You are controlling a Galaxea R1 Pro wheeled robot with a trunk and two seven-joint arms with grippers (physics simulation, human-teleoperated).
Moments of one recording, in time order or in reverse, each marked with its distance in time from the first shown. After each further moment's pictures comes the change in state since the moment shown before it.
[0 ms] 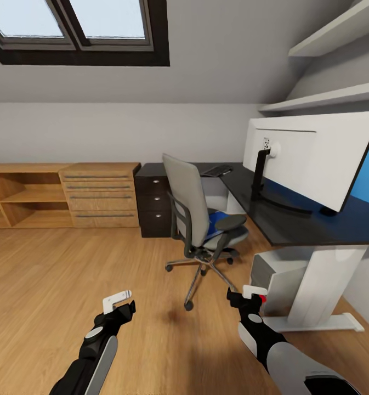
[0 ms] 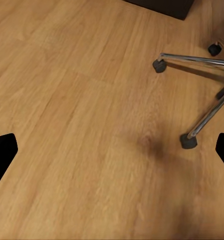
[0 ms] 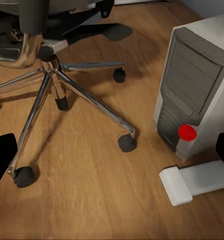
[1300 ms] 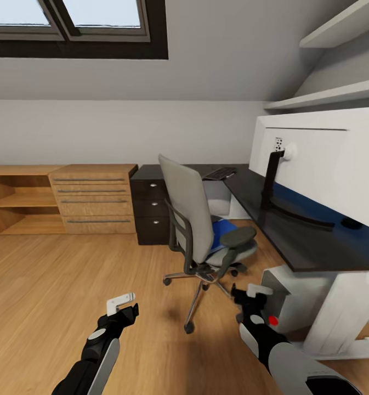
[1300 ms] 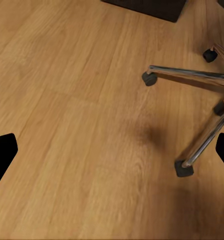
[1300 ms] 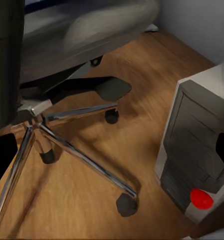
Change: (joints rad) left arm 0.002 0.009 -0.034 0.016 0.004 0.007 -0.012; right arm 0.001 -0.009 0.001 0.004 0.002 -0.104 -0.063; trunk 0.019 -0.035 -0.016
